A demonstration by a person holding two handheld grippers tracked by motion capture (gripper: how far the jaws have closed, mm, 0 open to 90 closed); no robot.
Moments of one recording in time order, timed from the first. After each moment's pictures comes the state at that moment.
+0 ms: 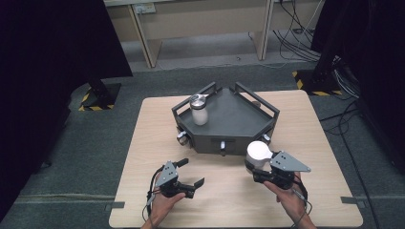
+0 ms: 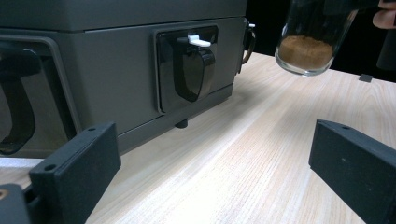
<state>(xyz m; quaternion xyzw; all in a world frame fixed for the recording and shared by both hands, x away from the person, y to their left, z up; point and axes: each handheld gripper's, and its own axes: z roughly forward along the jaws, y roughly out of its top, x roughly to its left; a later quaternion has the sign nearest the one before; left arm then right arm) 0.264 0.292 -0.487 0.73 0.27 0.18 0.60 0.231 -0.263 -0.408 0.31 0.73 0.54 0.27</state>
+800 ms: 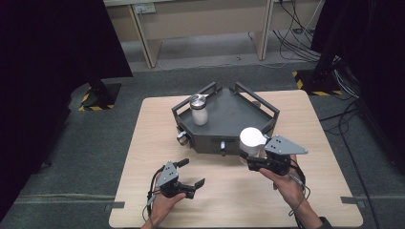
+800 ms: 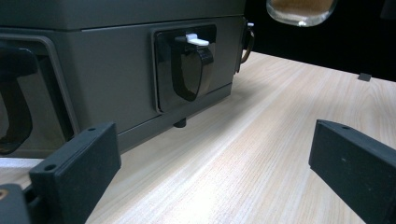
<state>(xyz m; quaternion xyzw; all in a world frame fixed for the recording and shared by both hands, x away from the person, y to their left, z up) 0.265 0.292 -0.487 0.73 0.27 0.18 0.60 0.255 -0.253 -0.358 0.29 0.74 0.55 0.25</state>
